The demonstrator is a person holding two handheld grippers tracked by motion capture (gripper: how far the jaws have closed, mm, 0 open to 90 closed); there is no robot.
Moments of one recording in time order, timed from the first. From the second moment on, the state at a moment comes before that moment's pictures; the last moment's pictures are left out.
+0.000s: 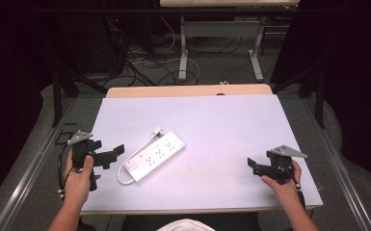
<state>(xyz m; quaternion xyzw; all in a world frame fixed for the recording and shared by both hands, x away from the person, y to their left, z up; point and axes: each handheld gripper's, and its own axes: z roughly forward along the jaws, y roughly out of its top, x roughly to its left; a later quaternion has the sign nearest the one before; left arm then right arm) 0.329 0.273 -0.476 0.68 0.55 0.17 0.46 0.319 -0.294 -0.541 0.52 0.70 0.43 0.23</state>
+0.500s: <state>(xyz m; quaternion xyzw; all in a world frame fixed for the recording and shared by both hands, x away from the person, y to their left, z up) 0.322 0.288 -0.511 0.66 0.57 0.17 0.46 0.318 -0.294 -0.541 0.52 0.70 0.43 0.23</state>
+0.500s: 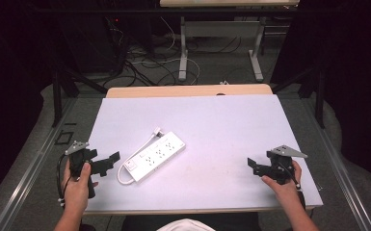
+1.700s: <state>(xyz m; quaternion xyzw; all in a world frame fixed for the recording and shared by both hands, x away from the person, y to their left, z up) 0.329 0.308 -0.547 0.69 0.58 0.14 0.42 0.319 -0.294 -0.541 0.52 0.70 0.43 0.23</state>
